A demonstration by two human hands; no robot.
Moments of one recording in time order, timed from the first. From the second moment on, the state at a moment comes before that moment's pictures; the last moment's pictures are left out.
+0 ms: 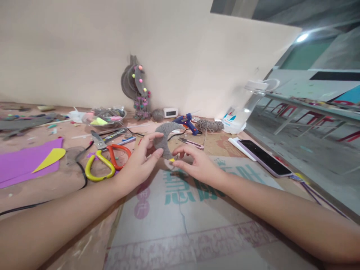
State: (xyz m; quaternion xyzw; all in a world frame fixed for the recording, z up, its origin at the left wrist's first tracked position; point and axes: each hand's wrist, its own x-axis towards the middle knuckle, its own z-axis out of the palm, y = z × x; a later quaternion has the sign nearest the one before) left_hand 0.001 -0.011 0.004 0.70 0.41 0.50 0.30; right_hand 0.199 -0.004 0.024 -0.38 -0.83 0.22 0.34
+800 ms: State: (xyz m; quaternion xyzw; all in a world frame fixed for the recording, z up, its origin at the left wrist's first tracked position) left_hand 0.004 -0.011 0.002 0.72 0.40 0.46 0.33; right_hand 0.201 -0.005 0.023 -0.41 -0.81 0.22 0.35
